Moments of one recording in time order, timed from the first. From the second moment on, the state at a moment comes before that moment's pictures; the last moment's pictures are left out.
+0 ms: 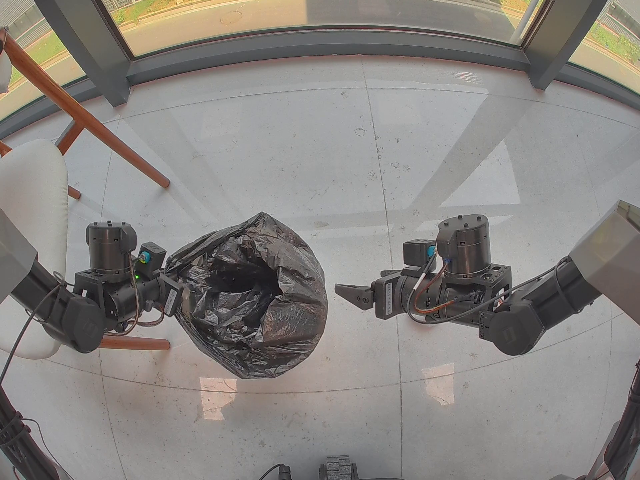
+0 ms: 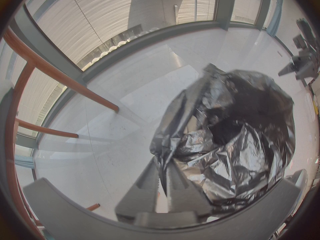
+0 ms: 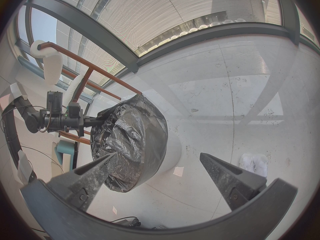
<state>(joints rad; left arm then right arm) -0.14 1.90 -0.72 -0.73 0.09 0.40 0.59 2.10 -0.97 -0.71 0.15 0.21</state>
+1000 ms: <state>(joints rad) -0.15 1.85 -0.31 -0.92 0.03 0.39 0.59 2.09 -0.96 -0.71 0.15 0.21</state>
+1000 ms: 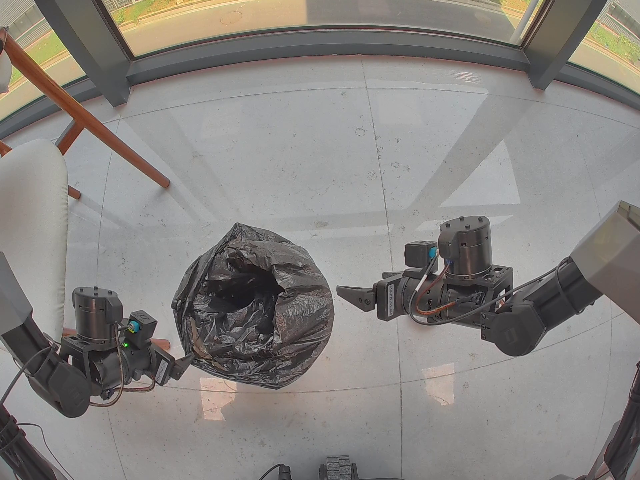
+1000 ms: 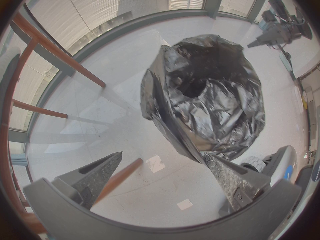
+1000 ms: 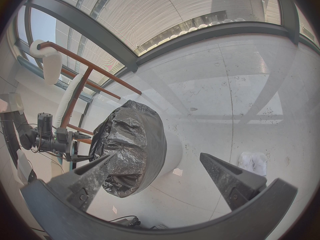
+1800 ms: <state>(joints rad) -0.14 1.79 -0.25 -1.11 -0.06 0.22 0.53 2.06 -0.88 -0.83 0.15 0.23</state>
